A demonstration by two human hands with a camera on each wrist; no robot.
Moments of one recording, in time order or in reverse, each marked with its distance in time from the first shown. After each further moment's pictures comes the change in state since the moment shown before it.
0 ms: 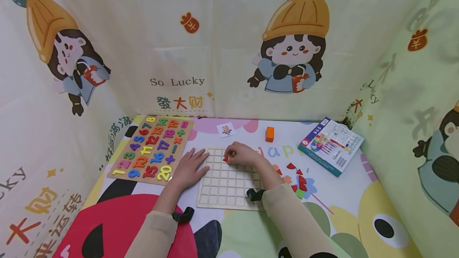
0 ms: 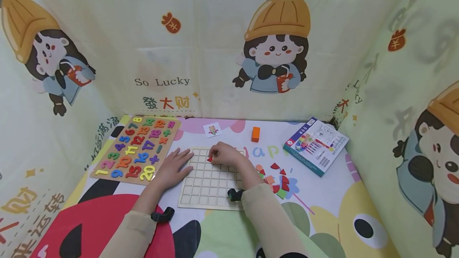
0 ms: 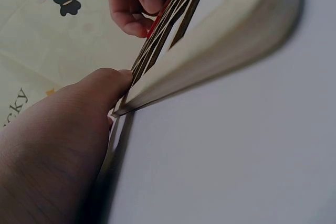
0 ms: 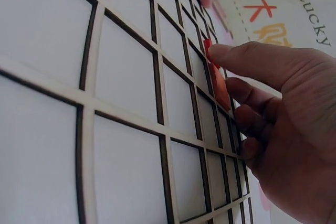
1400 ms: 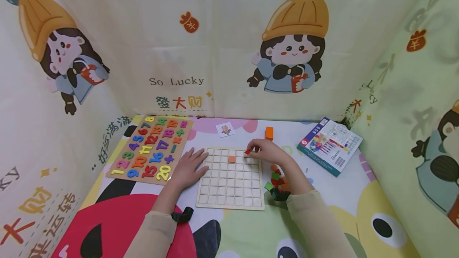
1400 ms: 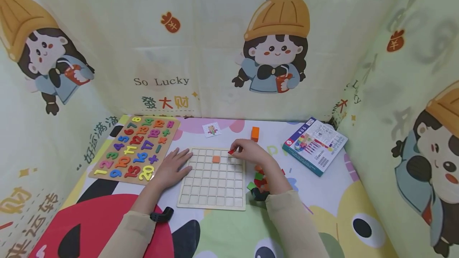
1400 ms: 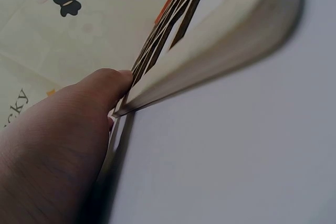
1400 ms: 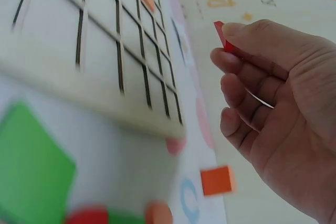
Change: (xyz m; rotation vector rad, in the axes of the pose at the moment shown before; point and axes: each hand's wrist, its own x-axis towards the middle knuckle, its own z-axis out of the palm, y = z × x) left_hand 0.000 -0.003 0.002 0.002 0.010 0.016; right_hand -0.061 0.035 -0.052 0.024 0.113 -0.006
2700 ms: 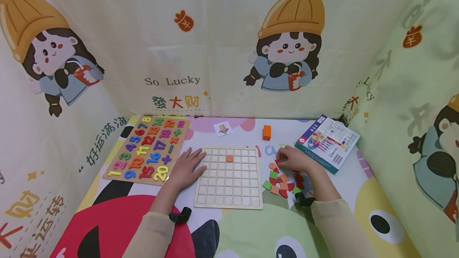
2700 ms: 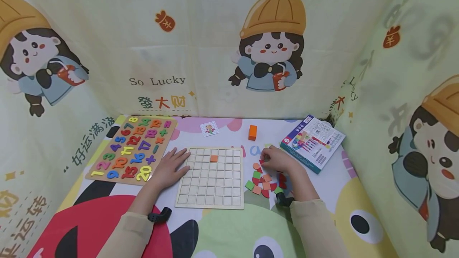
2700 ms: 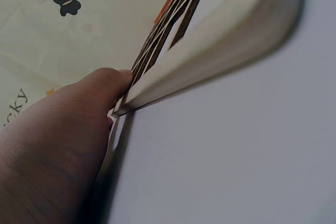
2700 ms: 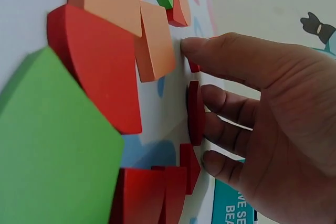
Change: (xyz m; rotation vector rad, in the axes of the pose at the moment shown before) left_hand 0.000 0.002 -0.002 -0.004 0.003 0.021; right_hand -0.066 0.075 -0.027 -0.105 -0.096 0.302
